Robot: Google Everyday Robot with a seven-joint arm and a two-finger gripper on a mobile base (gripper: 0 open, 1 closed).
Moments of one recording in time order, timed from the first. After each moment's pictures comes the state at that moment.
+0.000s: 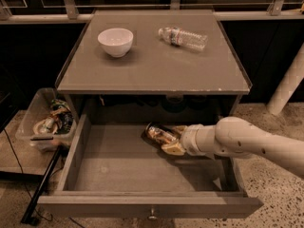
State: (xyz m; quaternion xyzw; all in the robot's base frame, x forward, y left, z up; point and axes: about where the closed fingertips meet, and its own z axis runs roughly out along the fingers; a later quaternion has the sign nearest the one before) arm 0.561 -0.086 0.616 -0.47 0.78 0.15 0.39
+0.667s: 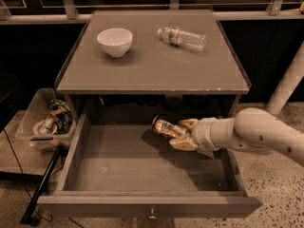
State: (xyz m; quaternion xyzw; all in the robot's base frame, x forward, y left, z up) arm 0.546 -0.107 0.664 -0.48 0.76 0.16 0.40
